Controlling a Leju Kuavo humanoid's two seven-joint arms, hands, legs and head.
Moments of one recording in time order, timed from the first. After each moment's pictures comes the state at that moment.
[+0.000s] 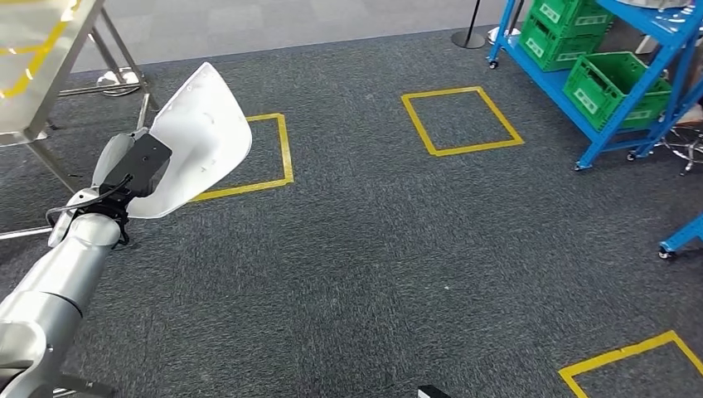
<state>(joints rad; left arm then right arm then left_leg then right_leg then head) -1.03 0.02 -0.36 -0.35 -0.40 0.05 -0.40 -0.04 0.12 -0.51 -0.18 0.52 0.23 0.35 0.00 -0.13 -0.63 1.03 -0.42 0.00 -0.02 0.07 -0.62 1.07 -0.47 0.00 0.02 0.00</state>
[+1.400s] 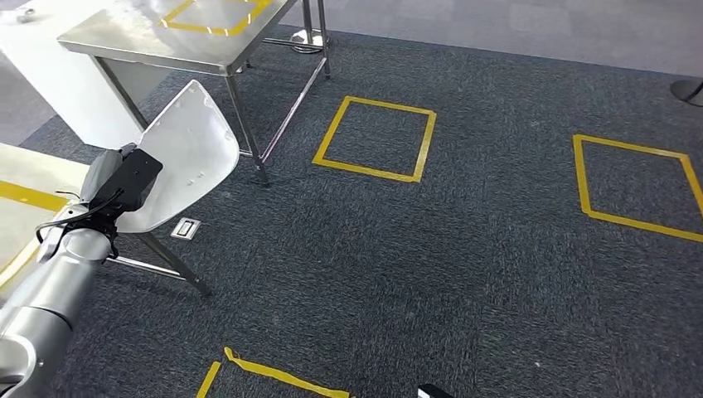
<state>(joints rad) -1.00 0.06 -0.36 -0.36 -0.42 0.08 -0.38 -0.04 0.12 -0.51 -0.18 0.54 0.23 0.35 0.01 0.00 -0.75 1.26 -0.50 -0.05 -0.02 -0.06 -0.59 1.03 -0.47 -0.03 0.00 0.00</state>
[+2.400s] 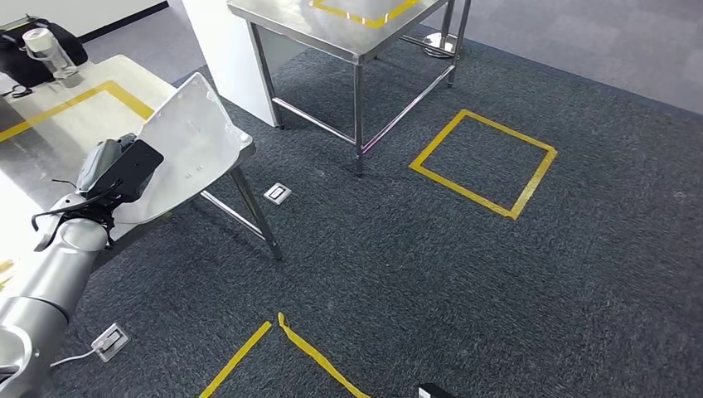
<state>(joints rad) -1.03 0.07 -0.36 -0.35 -0.46 0.06 -0.37 -0.05 0.12 -0.52 -0.18 0.54 0.23 0.35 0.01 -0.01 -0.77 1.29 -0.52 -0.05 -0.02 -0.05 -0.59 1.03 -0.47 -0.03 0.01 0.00</state>
